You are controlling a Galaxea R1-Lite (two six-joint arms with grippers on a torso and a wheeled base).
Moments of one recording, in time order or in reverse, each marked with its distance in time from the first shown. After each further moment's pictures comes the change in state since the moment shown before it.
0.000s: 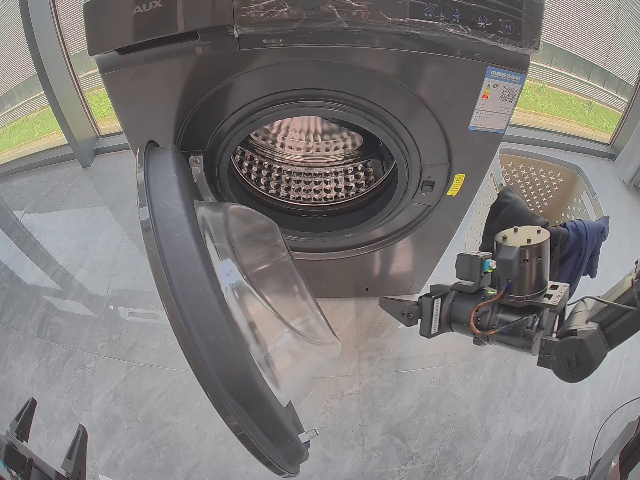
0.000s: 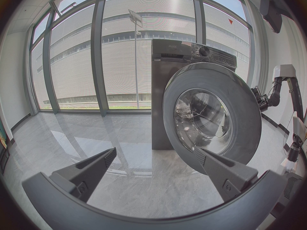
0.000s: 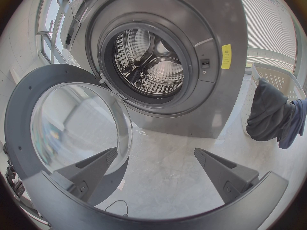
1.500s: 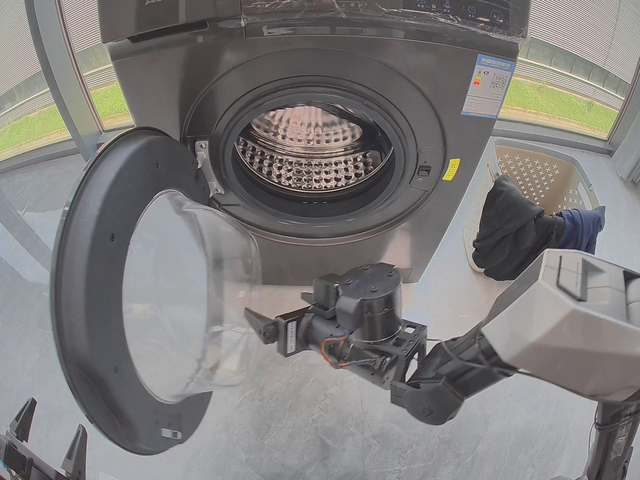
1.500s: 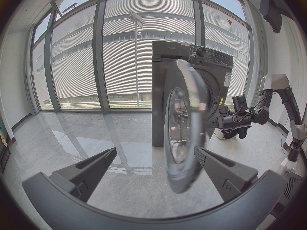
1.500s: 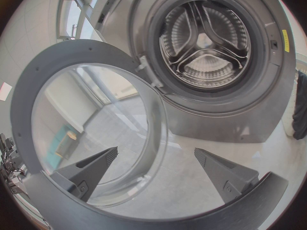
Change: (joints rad) left arm 0.000 0.000 0.000 0.000 0.000 0.000; right arm 0.278 0.438 -0.399 -0.217 -0.064 0.051
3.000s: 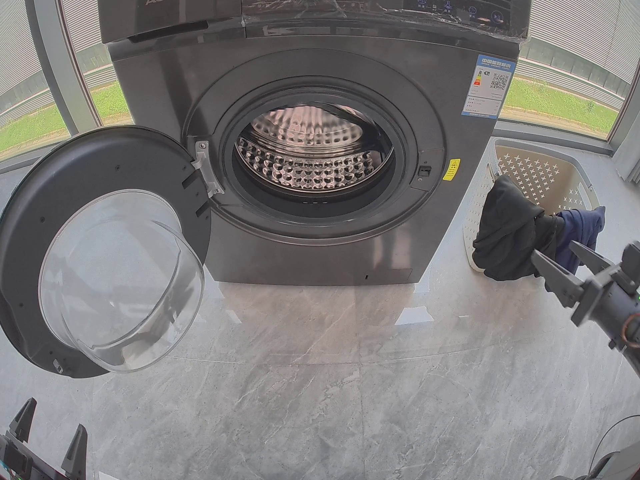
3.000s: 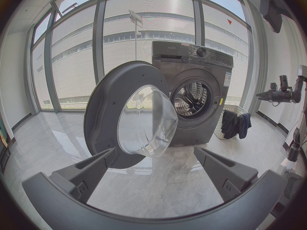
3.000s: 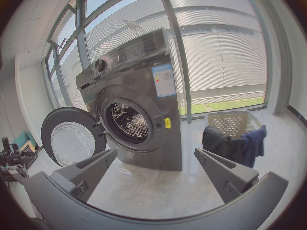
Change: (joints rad) left arm 0.000 0.000 0.000 0.000 0.000 0.001; right arm -0.504 -1.049 0.837 -0.032 0.012 -0.193
